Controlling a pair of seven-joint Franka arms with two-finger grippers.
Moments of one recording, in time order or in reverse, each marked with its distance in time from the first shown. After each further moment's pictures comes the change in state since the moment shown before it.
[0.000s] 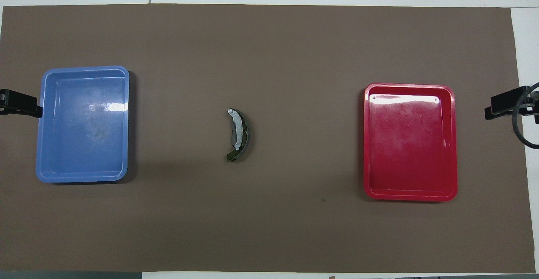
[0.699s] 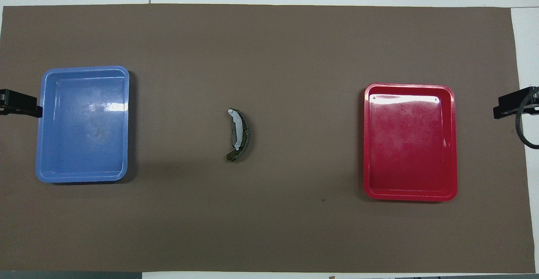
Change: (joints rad) left arm 0.000 0.000 0.000 0.000 0.000 0.000 0.000; right arm -0.011 -0.003 0.005 -0.013 -0.050 0.027 -0.026
